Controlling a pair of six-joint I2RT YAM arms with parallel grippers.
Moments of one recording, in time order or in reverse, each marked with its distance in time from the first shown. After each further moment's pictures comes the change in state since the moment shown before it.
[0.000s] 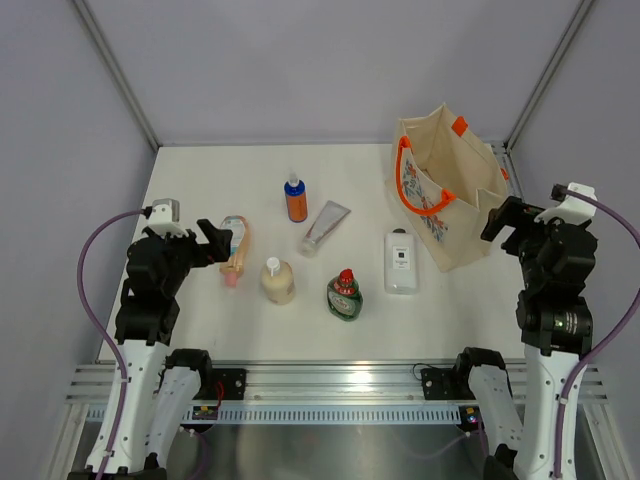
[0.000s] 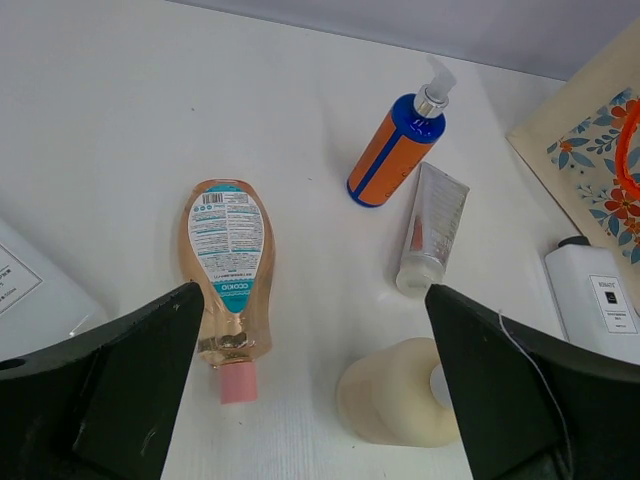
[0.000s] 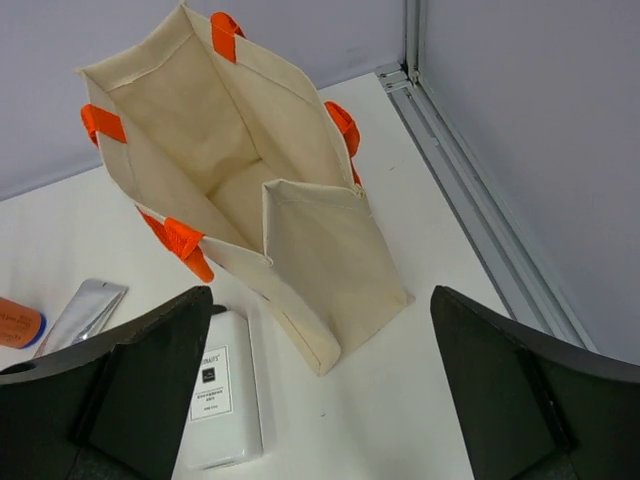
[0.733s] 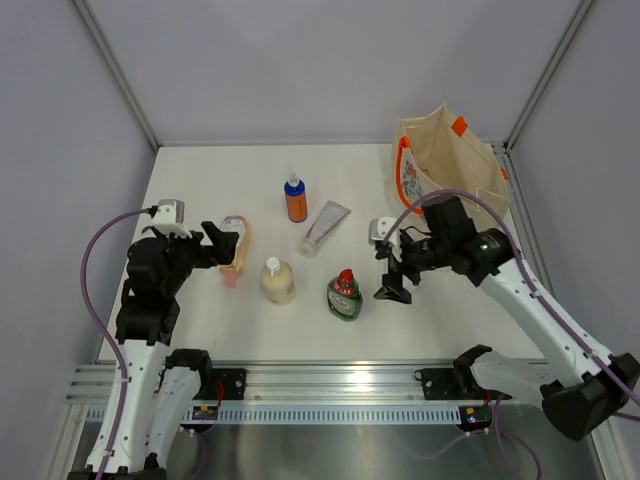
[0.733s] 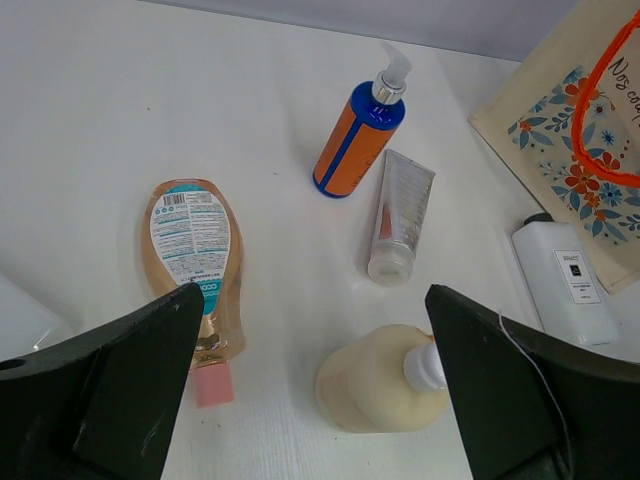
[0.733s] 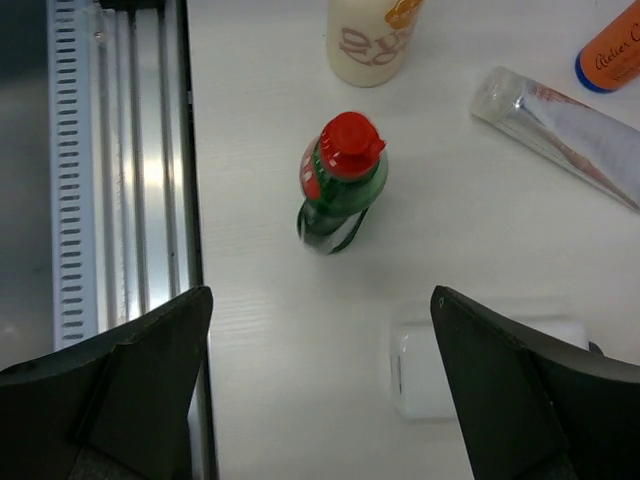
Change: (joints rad) left arm 0.000 0.000 -0.007 0.013 0.092 0.001; right arm 0.636 0.402 0.067 -0.340 -0.839 -0.920
